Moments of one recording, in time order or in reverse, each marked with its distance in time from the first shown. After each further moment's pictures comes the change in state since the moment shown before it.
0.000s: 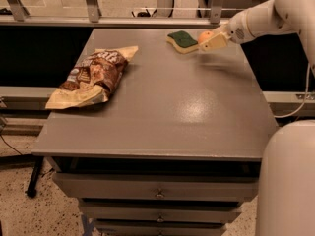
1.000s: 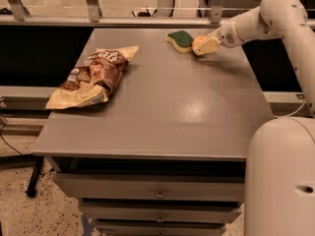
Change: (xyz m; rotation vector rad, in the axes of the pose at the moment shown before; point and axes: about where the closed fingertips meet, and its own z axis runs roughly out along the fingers) arm 0.010 -0.007 0.040 -0.003 0.015 0.039
